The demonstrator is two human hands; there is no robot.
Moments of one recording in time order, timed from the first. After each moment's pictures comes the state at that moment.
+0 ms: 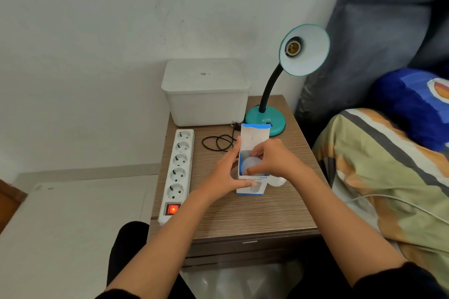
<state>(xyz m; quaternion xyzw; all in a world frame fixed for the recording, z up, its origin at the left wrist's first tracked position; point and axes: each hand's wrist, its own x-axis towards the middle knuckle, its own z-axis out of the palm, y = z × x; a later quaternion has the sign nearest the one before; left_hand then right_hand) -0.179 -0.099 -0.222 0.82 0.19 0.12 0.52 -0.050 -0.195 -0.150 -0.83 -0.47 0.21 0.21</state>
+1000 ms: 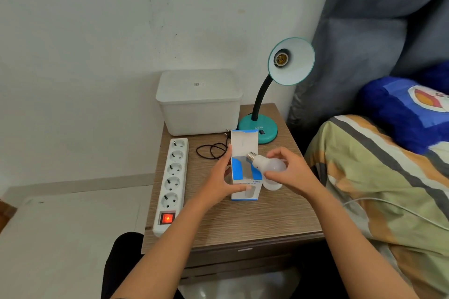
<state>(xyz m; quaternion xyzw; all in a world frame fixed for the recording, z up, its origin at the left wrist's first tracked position) -0.175 -0.099 -0.225 0.79 0.22 0.12 0.56 -0.039 -0.253 -0.152 -0.79 -0.38 0.23 0.42</state>
